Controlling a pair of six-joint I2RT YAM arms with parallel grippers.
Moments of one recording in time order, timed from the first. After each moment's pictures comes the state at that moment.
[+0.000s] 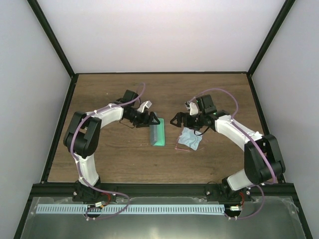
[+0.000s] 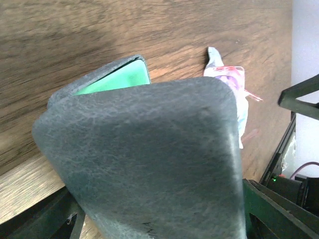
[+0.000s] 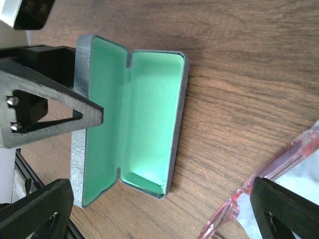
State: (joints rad) left arm -0.40 1.89 1.20 -0.43 0.78 -0.33; right arm 0.38 1.47 0.93 -0.38 -0.57 0.43
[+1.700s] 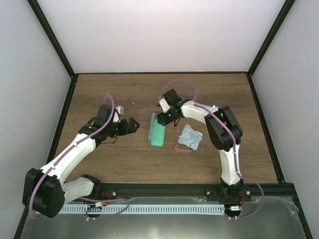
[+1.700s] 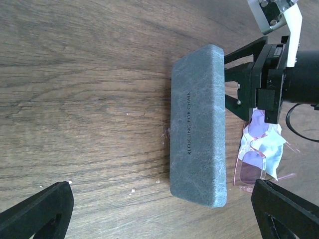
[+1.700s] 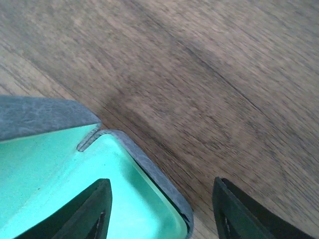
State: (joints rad) left arm -0.39 1.14 0.77 -0.47 0.27 -0.57; right arm 0.57 2.06 1.43 -0.46 -0.23 -0.03
